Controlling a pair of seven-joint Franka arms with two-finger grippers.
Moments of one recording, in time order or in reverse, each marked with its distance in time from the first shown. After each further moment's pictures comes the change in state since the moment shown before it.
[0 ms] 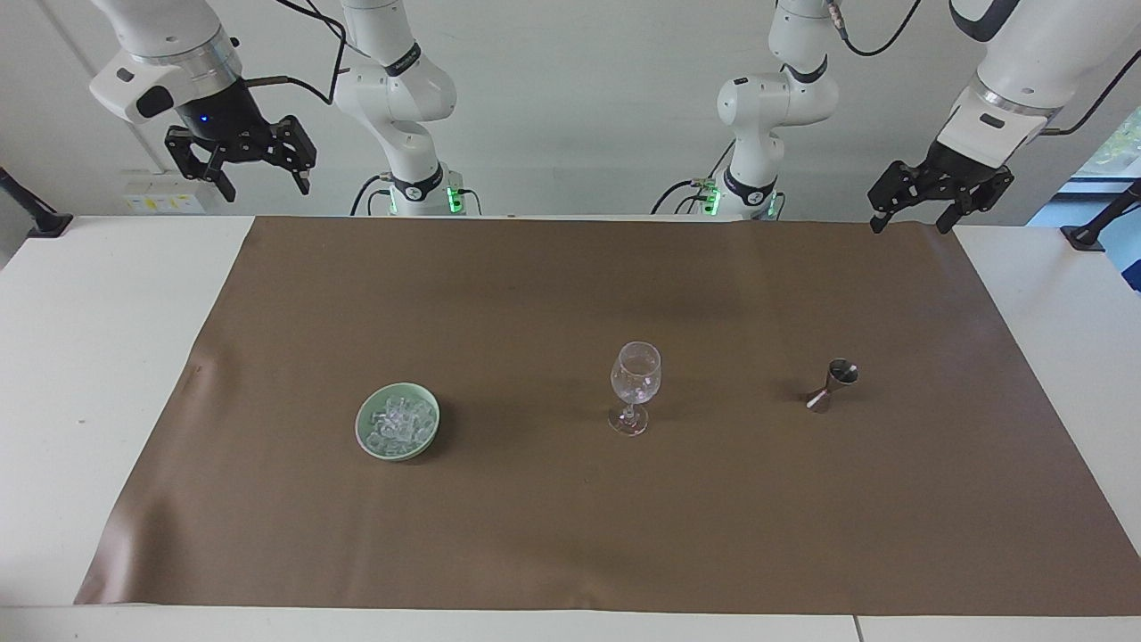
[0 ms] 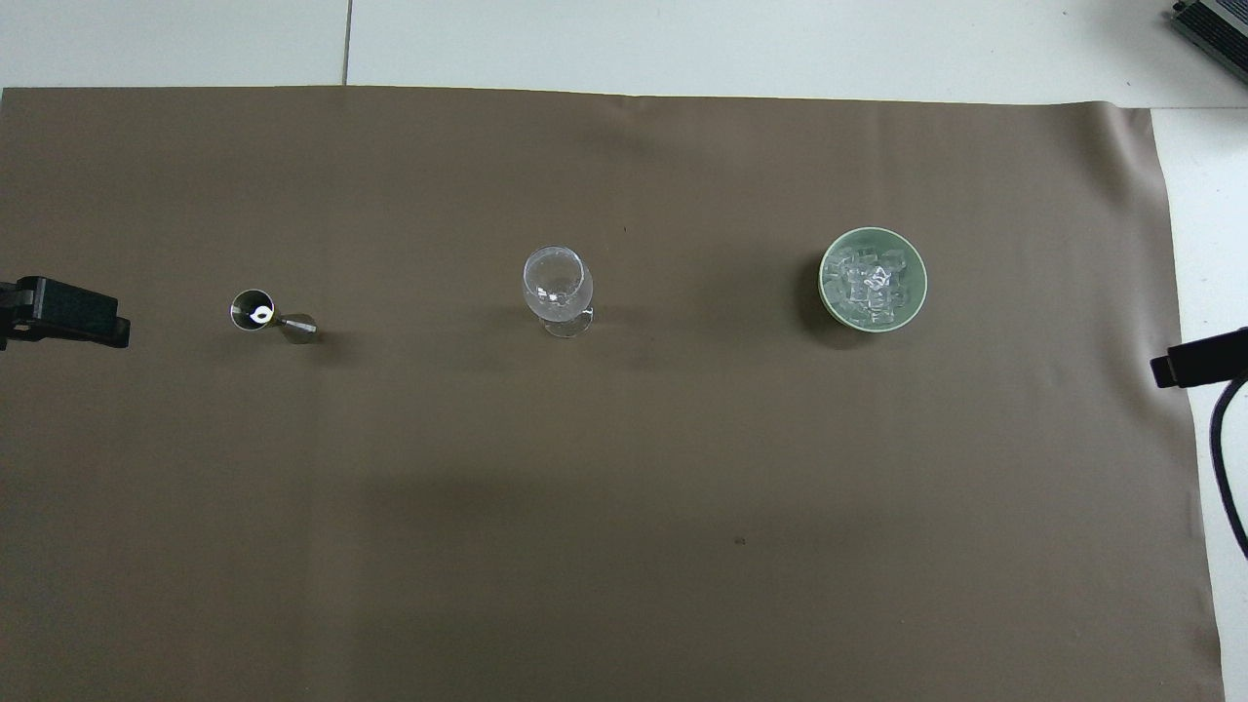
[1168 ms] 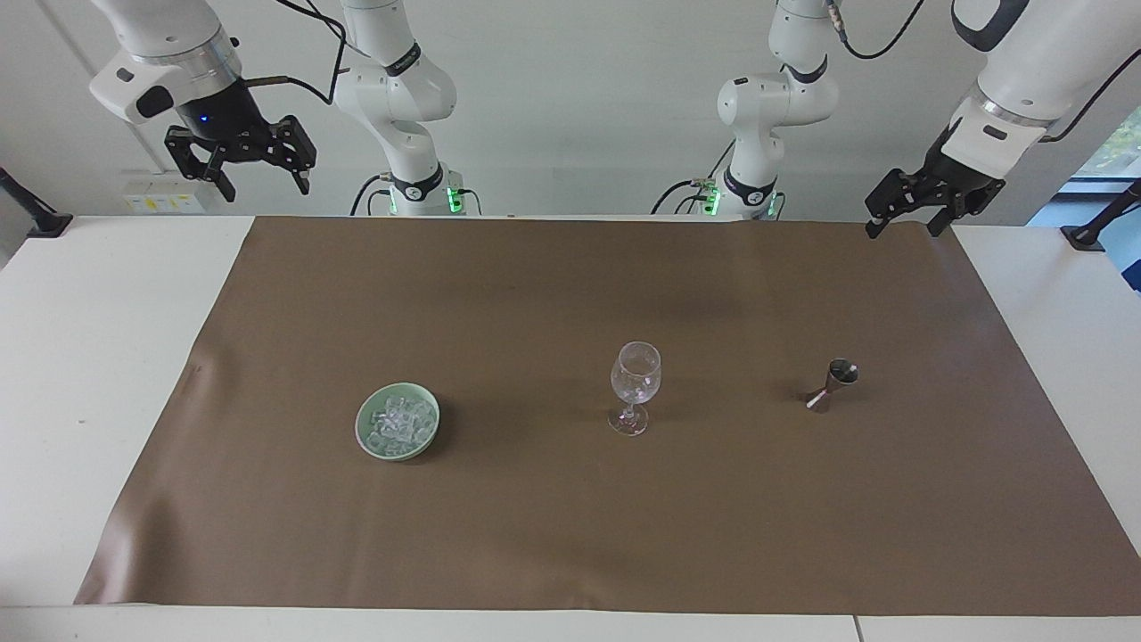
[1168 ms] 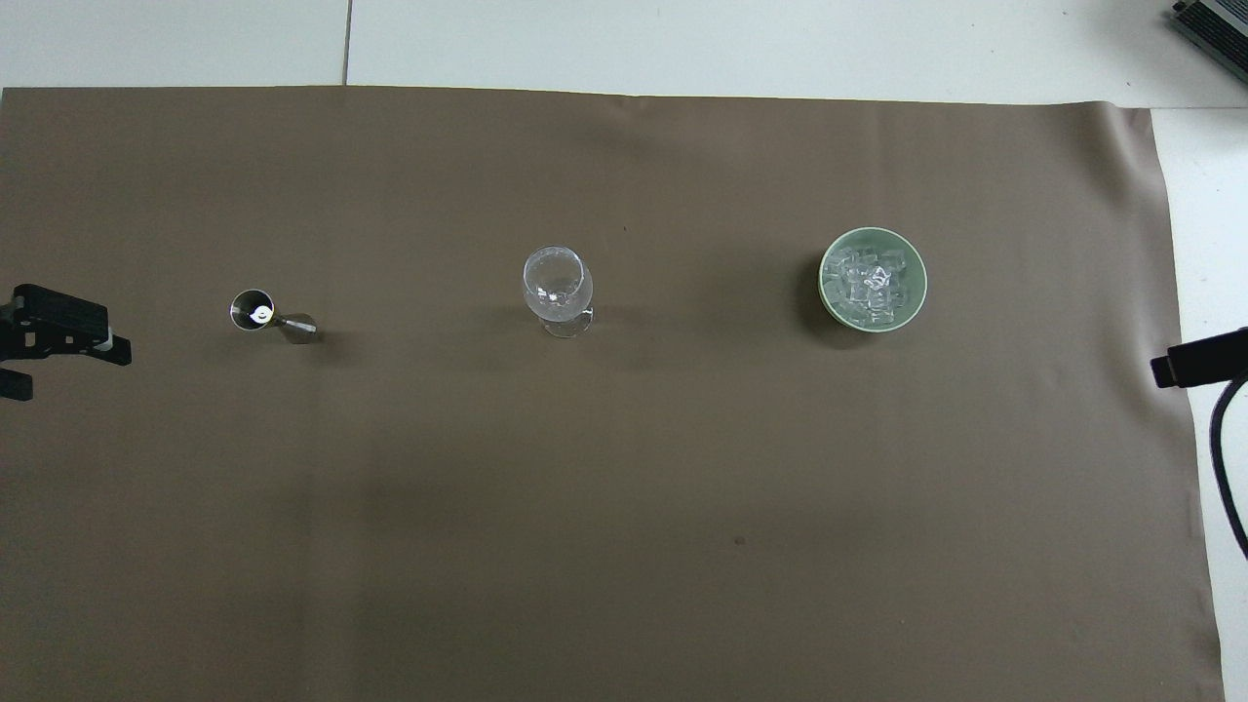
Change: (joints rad) left arm 0.137 0.019 0.015 -0.136 -0.150 0.002 -0.155; right arm 0.000 0.000 0.000 0.000 0.000 0.000 0.000
